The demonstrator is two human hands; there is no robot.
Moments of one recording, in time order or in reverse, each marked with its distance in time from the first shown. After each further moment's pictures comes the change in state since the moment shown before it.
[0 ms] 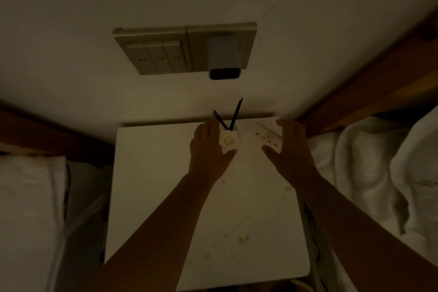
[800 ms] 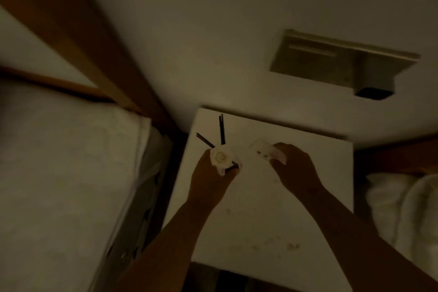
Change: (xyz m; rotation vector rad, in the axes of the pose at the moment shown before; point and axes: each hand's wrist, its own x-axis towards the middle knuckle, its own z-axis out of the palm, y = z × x) left_hand -0.101 -0.127 -0.065 -0.490 0.179 -0.322; right_hand -0.027 -0.126 0.074 -0.187 -0.311 -0.266
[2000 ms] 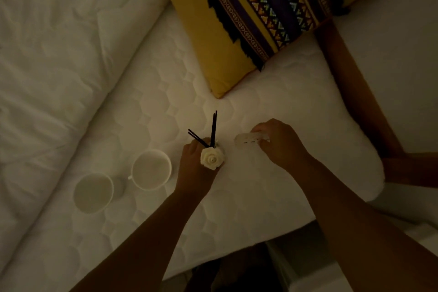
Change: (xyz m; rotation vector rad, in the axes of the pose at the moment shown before) left_hand -0.148 -0.269 -0.329 -0.265 0.865 -0.580; right_hand 0.012 -0.490 0.282 -0.351 -0.627 -0.974
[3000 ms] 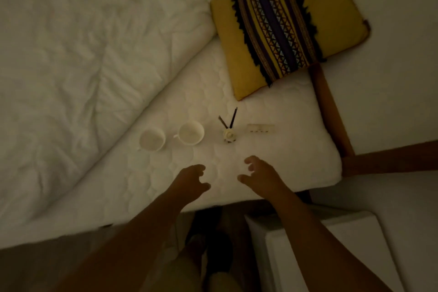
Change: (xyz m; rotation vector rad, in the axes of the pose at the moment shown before) left_hand -0.159 0.026 -0.120 0.238 -0.403 -0.288; right_hand -0.180 -0.112 -0.008 0.242 -0.315 0.248
